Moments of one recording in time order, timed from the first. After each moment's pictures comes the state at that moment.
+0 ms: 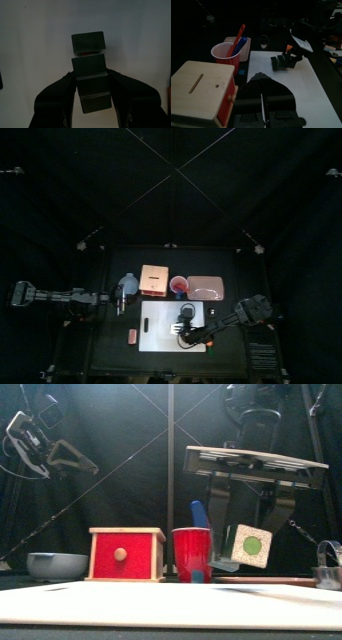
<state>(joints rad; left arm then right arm) 0.09 -0.70 1.24 0.00 -0.37 0.01 0.37 0.33 0.19 -0.48 1.12 2.24</state>
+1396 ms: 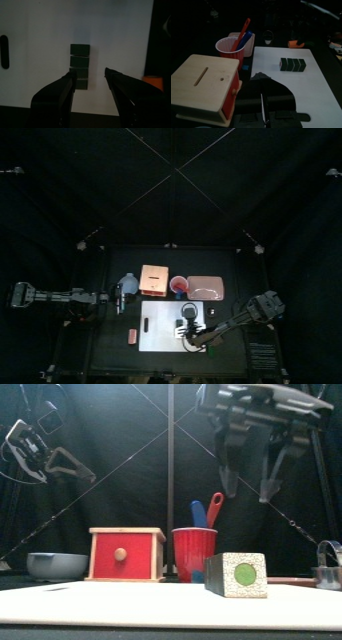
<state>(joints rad) 0.12 -0.70 1.27 0.00 -0.37 0.01 0.41 0.12 0.19 -0.49 1.27 1.91</state>
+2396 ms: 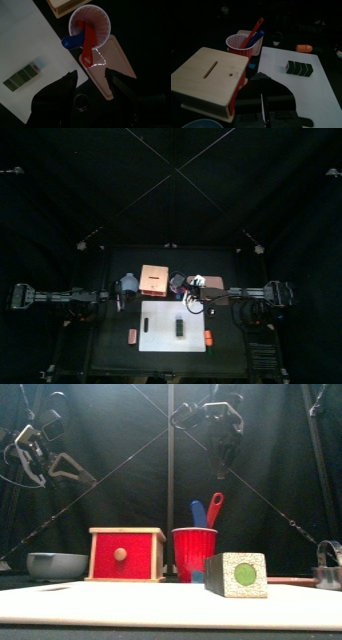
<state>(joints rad) 0.17 -0.70 1.27 -0.08 -0.36 0.00 -0.04 -0.06 0.11 -0.36 1.29 0.50</state>
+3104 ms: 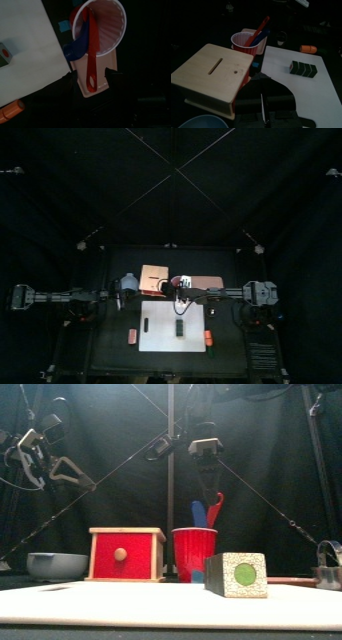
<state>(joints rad) 0.19 -0.70 1.28 -0.10 -0.36 0.00 -0.08 0.20 -0.04 -0.38 1.43 0.19</state>
